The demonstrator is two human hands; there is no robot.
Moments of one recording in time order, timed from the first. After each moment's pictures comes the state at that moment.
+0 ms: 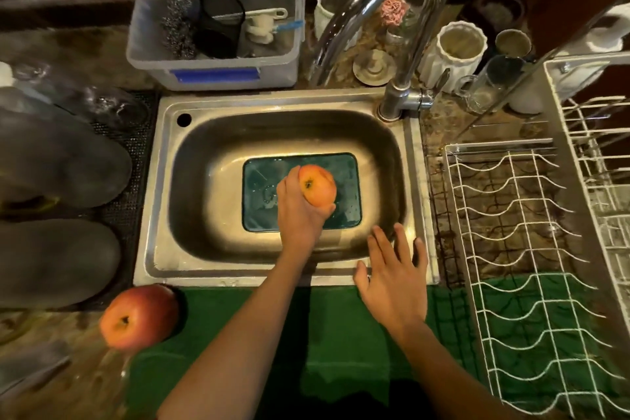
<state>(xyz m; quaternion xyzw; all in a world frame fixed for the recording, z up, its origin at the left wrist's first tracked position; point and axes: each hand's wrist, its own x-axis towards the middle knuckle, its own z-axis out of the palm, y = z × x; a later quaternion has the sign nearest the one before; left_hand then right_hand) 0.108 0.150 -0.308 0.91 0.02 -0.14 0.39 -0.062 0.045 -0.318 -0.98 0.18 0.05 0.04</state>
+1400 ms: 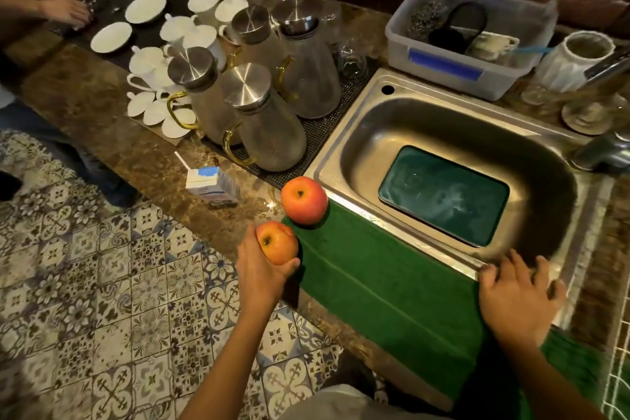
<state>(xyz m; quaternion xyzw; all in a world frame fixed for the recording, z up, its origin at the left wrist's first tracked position) -0.090 0.438 -0.232 0.88 0.34 -0.03 0.32 -0.065 0.044 -0.331 -0.98 0.17 0.01 0.03</state>
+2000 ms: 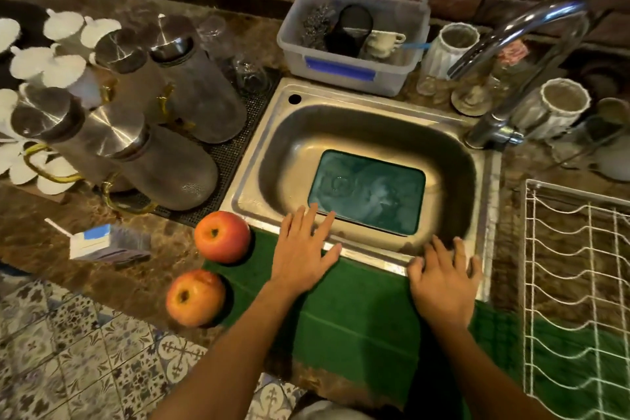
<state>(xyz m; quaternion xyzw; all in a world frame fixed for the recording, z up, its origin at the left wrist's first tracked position) 0.020 0.303 -0.295 0.98 -0.17 -0.10 0.08 -0.062 0.045 -0.336 -0.98 0.19 0.00 0.01</state>
